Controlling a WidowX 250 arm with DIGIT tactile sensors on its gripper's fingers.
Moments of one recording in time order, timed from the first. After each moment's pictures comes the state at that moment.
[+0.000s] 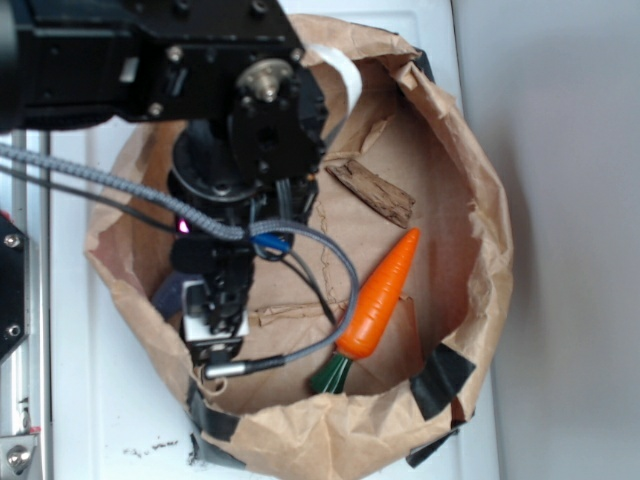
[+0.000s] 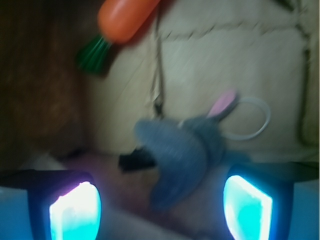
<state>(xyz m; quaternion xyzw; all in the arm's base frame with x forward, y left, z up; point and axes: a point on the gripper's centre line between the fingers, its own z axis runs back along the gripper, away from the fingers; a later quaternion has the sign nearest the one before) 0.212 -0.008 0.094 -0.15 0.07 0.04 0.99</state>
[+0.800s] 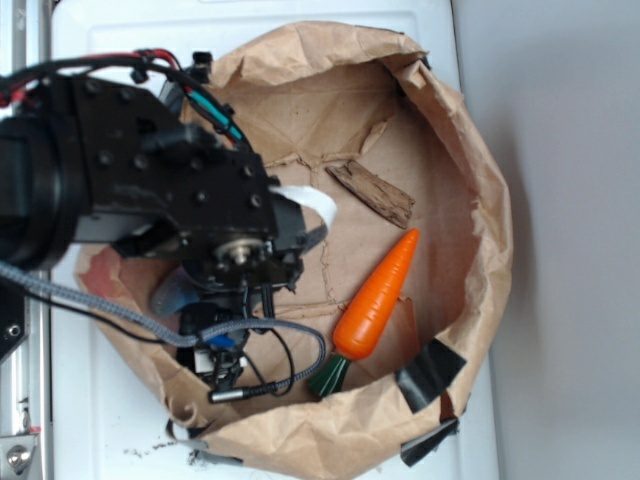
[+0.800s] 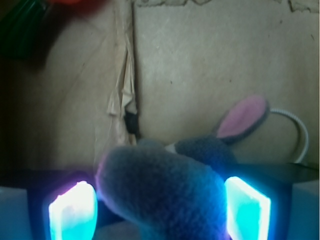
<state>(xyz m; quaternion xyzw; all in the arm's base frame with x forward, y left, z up) 0.205 -0.030 0.037 -0.07 0.07 0.01 1.00</state>
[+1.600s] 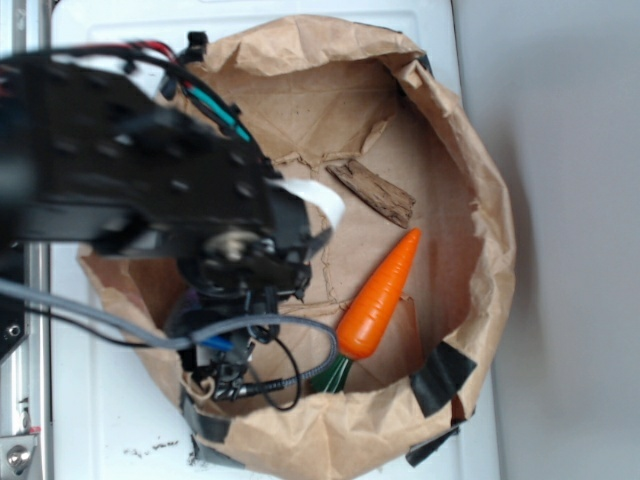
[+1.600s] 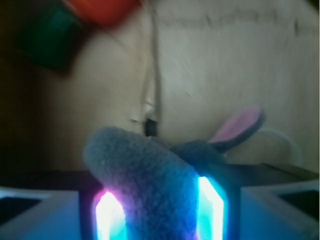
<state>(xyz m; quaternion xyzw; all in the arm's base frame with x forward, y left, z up) 0.215 -0.033 0.076 -0.10 0.01 0.00 0.99</state>
